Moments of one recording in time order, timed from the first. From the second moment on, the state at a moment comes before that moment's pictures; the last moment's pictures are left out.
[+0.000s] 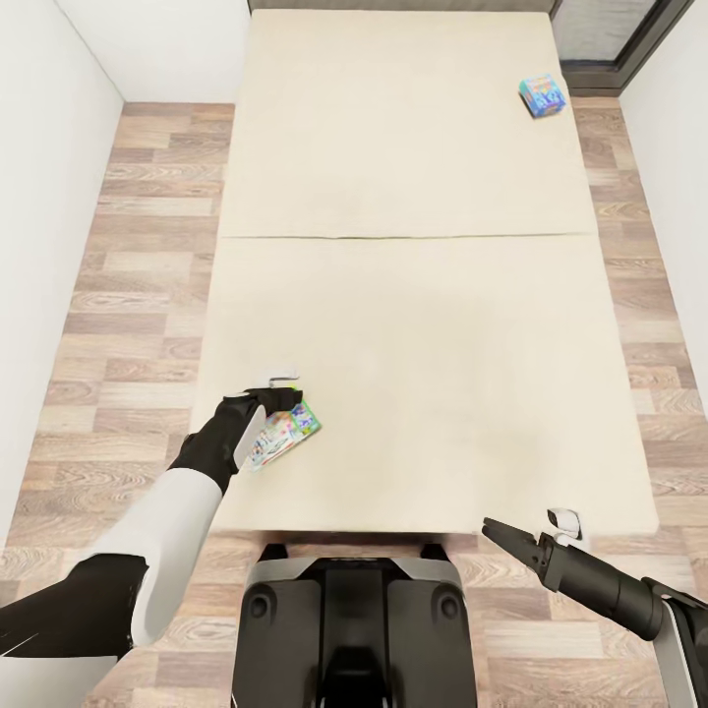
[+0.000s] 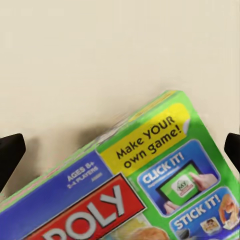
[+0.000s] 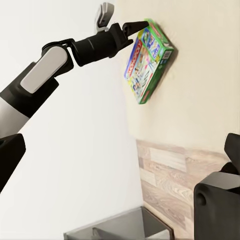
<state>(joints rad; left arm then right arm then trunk) -1.07 -0.10 -0.02 -0.64 0.04 0.44 0.05 -0.19 -0.07 -0.47 -1.58 -0.20 0.87 1.37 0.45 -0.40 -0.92</state>
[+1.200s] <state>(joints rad) -1.07 -0.10 -0.02 -0.64 0.04 0.44 0.05 -0.19 -0.07 -0.47 -1.58 -0.20 0.87 1.37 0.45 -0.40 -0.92</state>
